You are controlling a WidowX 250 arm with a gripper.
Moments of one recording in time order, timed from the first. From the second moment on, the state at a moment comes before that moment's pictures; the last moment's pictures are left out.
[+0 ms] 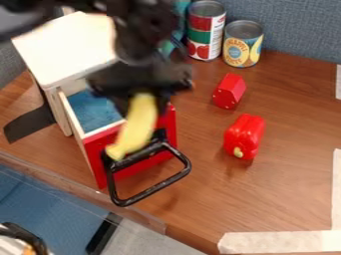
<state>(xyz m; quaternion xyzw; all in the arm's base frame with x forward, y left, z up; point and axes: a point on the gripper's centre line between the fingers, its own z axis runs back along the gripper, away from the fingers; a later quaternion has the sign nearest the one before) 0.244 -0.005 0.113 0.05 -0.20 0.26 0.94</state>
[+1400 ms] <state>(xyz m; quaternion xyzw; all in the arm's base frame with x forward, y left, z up) 0.260 -0.133 0.018 0.02 -0.10 0.13 0.99</state>
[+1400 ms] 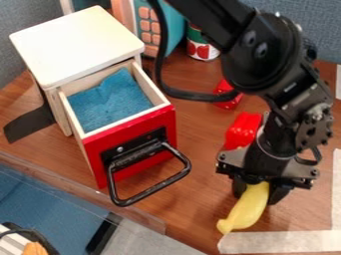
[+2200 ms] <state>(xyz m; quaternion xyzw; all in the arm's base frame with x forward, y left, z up) 0.244 -0.103 0.077 0.04 -0.12 0.17 0.98</state>
